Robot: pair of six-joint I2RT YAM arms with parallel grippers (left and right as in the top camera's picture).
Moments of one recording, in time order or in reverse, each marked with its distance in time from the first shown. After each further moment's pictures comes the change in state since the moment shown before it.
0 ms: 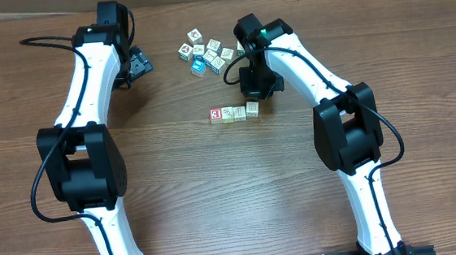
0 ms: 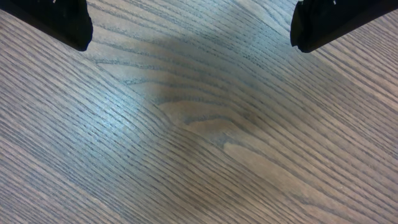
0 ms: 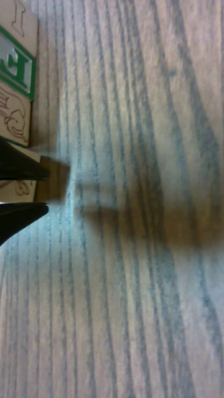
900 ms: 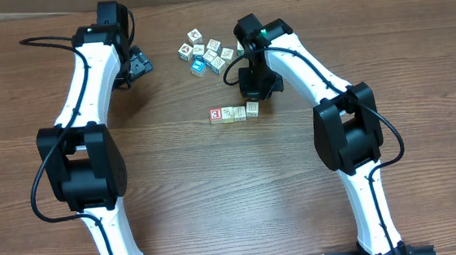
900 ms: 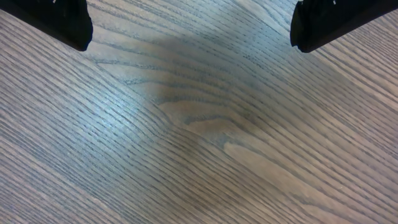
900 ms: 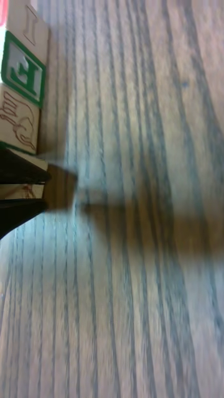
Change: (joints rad) left arm 0.000 0.000 0.000 0.000 0.000 0.000; right arm 0.000 0.000 0.000 -0.011 -0.039 -0.016
